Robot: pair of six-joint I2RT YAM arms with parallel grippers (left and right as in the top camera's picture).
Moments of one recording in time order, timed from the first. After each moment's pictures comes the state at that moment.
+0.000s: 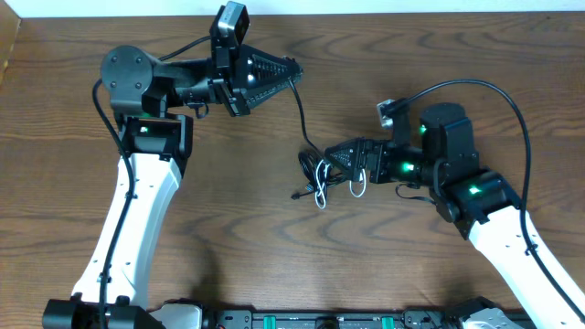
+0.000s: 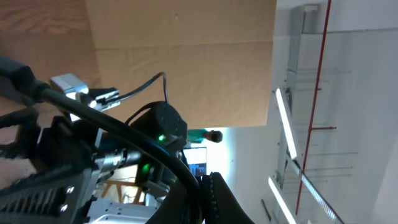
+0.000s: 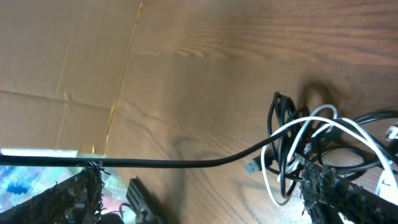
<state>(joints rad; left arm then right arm) -0.09 1.44 1.21 0.63 1.39 -1.92 0.39 1.22 0.92 -0.35 -0.65 0.61</state>
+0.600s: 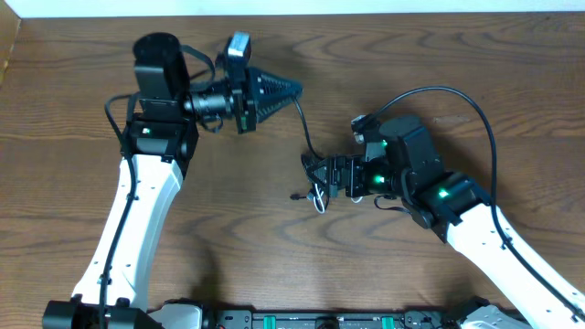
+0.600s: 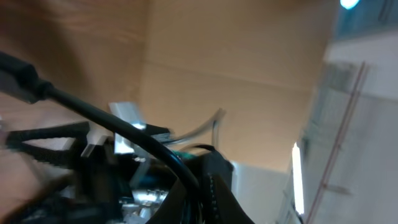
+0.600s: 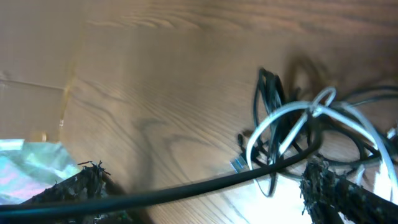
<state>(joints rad) -0.10 1.43 1.21 -0.16 1.25 -1.35 0.54 1.29 0.92 -0.40 -0.45 0.58</state>
